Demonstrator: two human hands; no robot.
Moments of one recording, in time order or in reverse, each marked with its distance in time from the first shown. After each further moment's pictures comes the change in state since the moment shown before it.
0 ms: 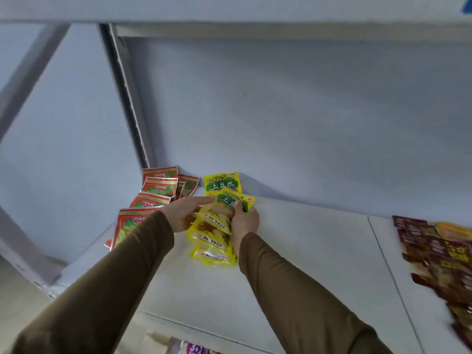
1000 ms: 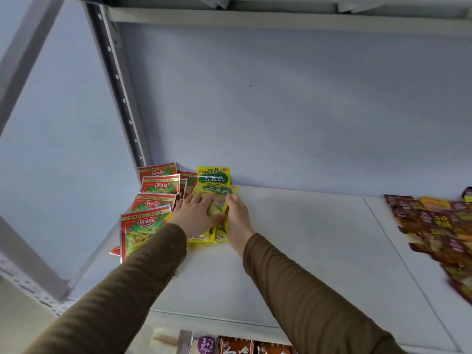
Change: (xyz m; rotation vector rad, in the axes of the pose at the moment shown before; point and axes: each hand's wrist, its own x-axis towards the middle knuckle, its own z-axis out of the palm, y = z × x) left_hand 0.007 -0.028 -0.031 1.392 0.216 0.422; right_hand -0.041 0.000 0.042 0.174 -0.240 0.020
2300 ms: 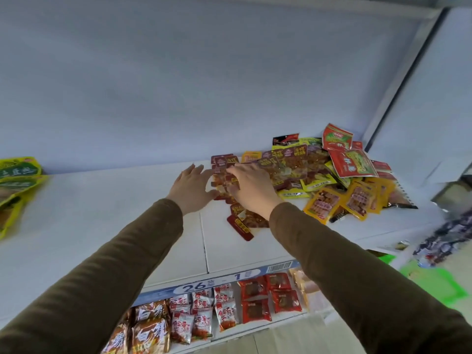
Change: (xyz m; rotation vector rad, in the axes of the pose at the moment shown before) left_hand -0.005 0.451 0.097 -0.007 0.021 0.392; right_hand -0.140 -0.182 -0.486 -1.668 0.223 -0.499
